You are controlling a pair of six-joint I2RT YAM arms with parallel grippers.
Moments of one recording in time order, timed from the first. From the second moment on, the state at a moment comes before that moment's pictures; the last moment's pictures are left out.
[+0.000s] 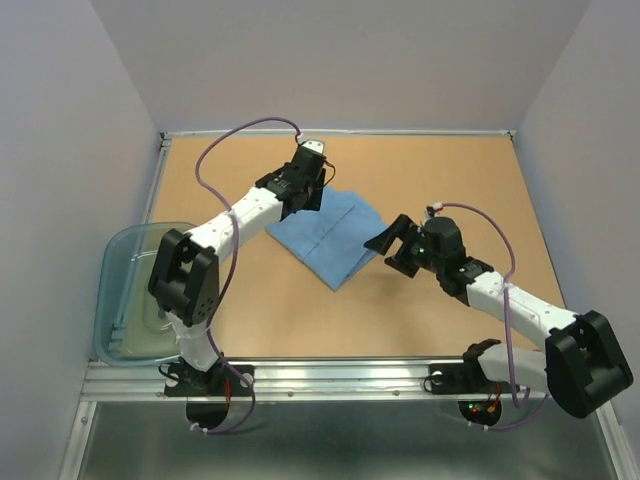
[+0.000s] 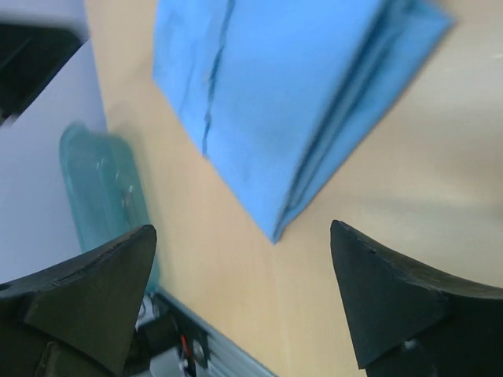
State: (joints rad) left arm -0.59 1.85 1.48 -0.49 -0.33 -0.26; right arm 0.51 1.16 0.57 0.08 -0.19 1.01
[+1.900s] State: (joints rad) left arm -1.03 1.66 1.09 -0.30 -0.29 -0.23; right arm 0.36 1.64 0.67 0.28 -0.09 1.19
